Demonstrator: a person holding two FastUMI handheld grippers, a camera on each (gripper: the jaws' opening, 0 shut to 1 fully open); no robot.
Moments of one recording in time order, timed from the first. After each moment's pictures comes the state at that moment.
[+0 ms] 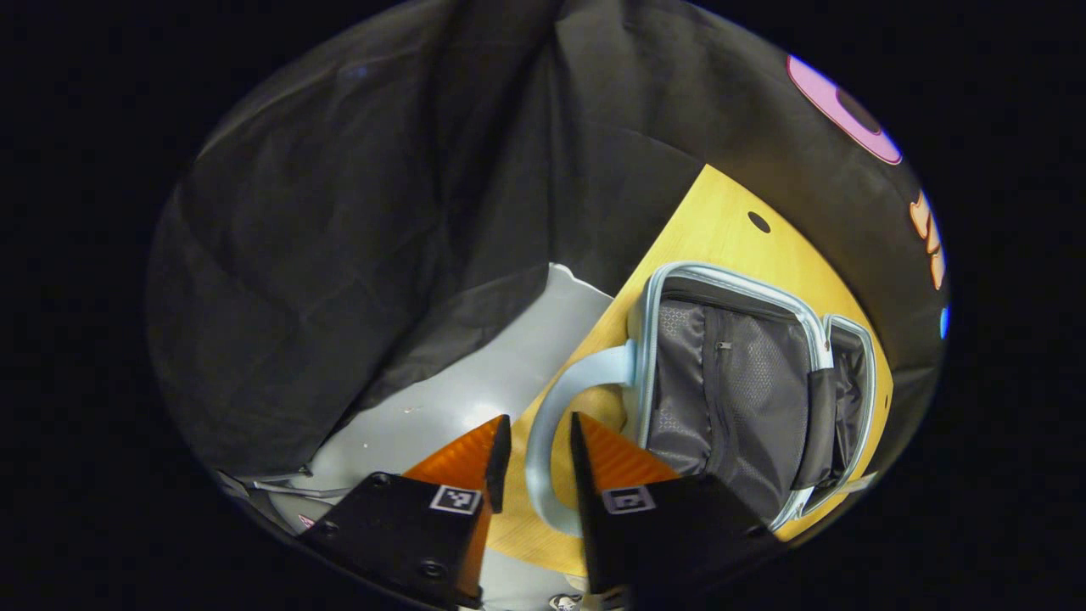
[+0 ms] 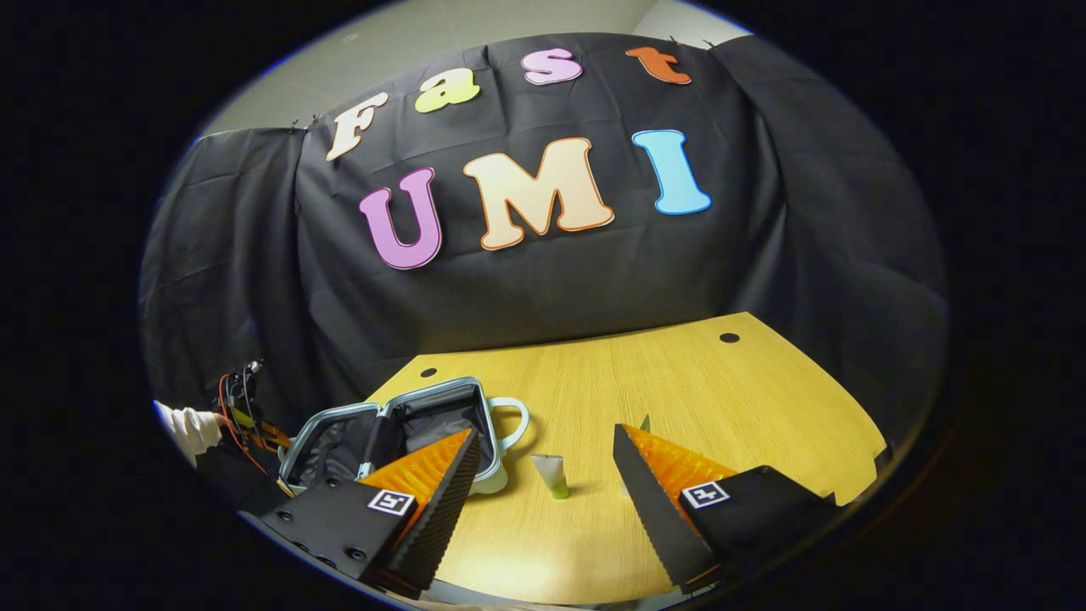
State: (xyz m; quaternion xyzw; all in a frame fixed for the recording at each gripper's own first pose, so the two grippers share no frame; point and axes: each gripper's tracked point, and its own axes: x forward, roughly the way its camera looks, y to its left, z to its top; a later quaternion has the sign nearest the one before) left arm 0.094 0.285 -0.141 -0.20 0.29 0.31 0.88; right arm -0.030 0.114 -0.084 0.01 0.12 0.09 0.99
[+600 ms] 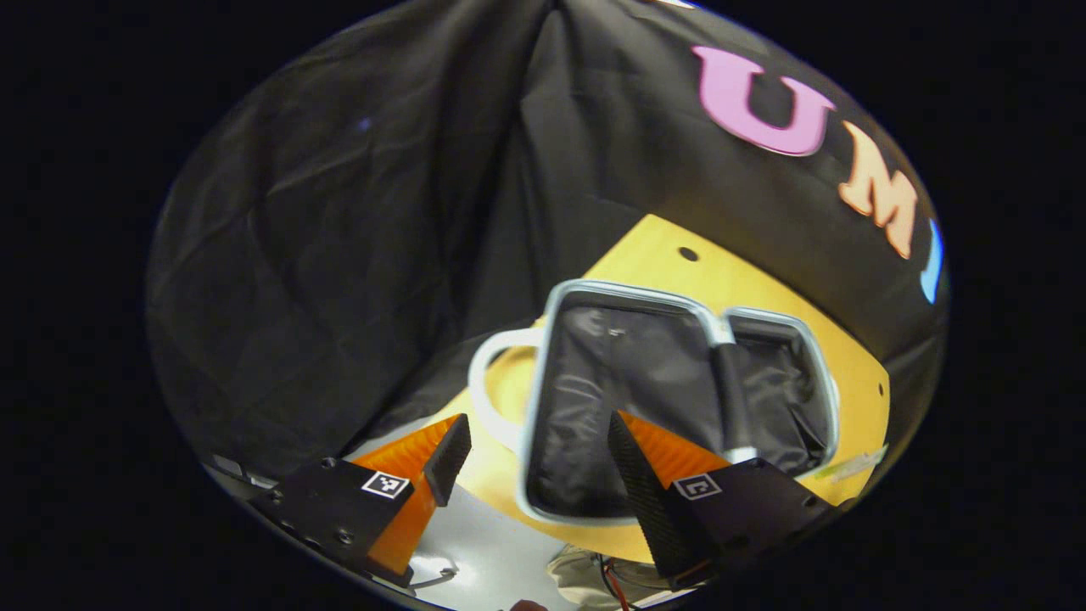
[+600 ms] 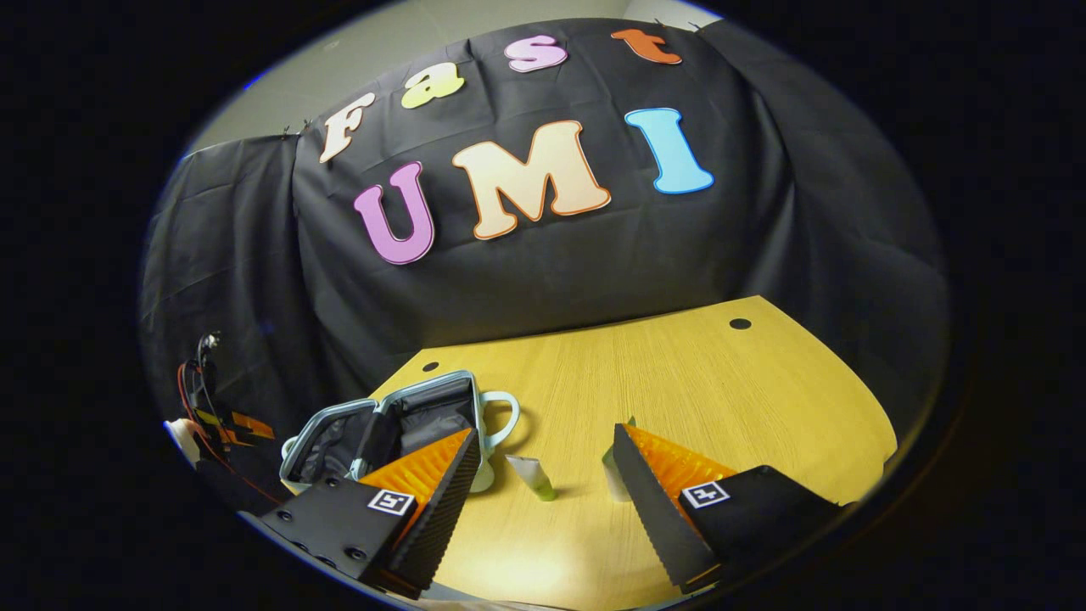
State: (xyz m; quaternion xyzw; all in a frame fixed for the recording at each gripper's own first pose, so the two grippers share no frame) left arm 0.052 0.127 -0.085 -0.11 0.19 0.30 0.93; right arm -0.002 0.079 -0.102 0.02 0.15 0.12 0.98
